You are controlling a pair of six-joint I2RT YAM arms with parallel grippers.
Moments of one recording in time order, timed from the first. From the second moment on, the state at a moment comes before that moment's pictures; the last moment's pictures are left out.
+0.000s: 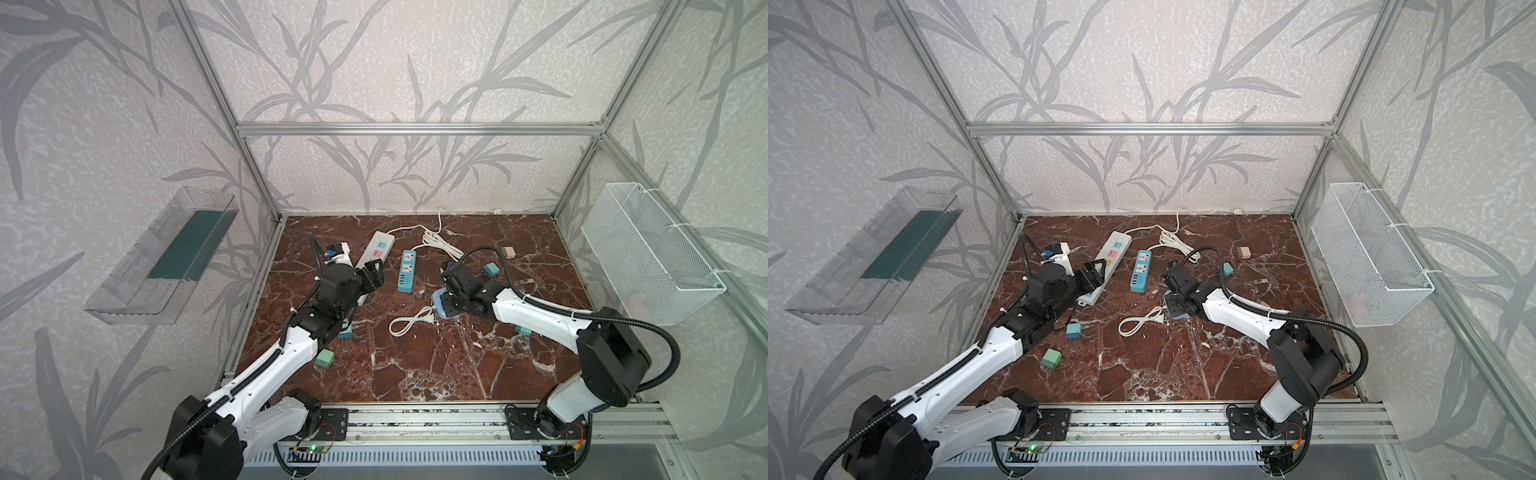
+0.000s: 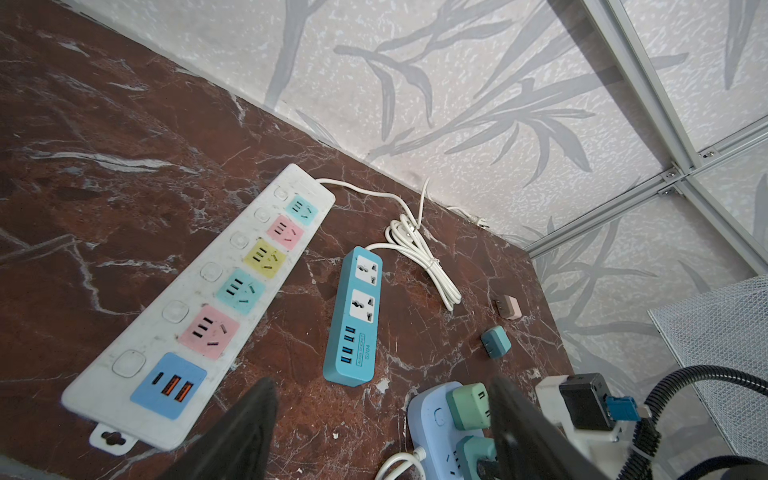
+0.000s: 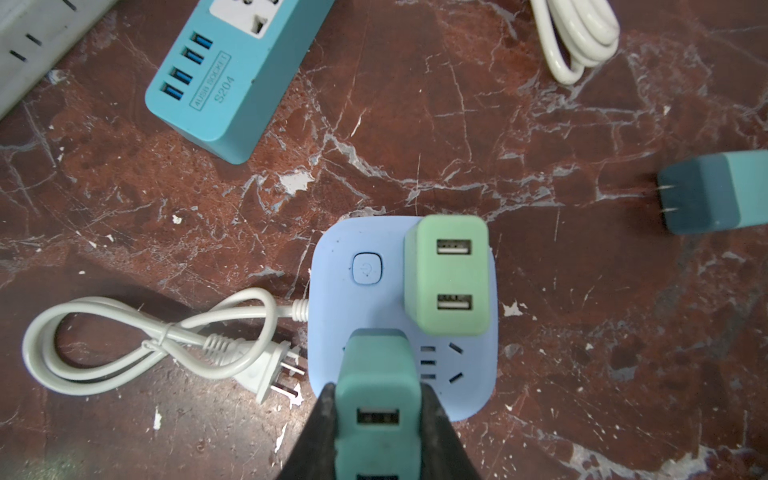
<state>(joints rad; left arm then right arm) -0.46 1.06 0.70 0.01 -0.14 -0.74 0.71 1.59 1.01 -0.48 0.18 0.32</state>
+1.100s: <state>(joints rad) -0.45 1.06 0.70 0.01 -0.12 -0.74 0.72 1.68 0.98 -0.34 0.19 0.38</state>
